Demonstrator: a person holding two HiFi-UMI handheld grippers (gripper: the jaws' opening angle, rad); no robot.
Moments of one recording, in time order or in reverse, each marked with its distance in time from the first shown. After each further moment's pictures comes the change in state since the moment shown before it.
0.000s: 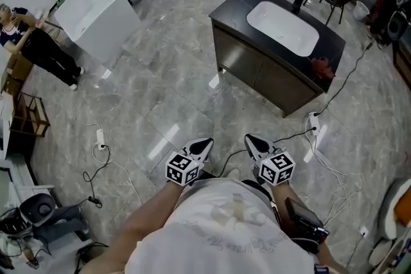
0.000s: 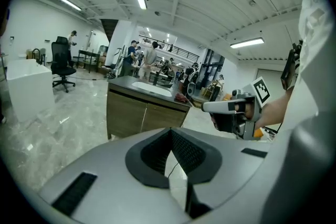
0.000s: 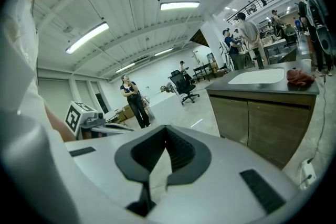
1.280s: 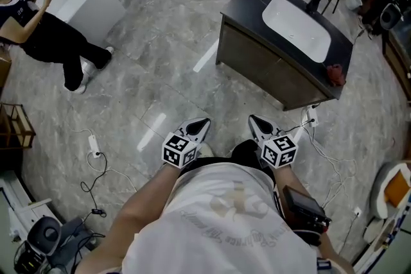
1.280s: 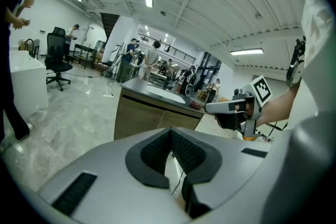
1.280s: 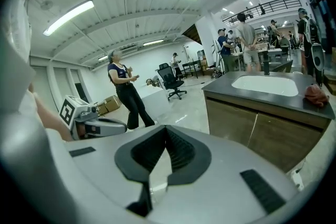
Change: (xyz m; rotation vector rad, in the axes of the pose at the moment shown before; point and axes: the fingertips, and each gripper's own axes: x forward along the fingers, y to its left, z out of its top) left arm 0.006 0.217 0.069 -0.027 0.000 -0.095; right arm 0.194 -0.012 0.068 -0.035 0.086 -0.189
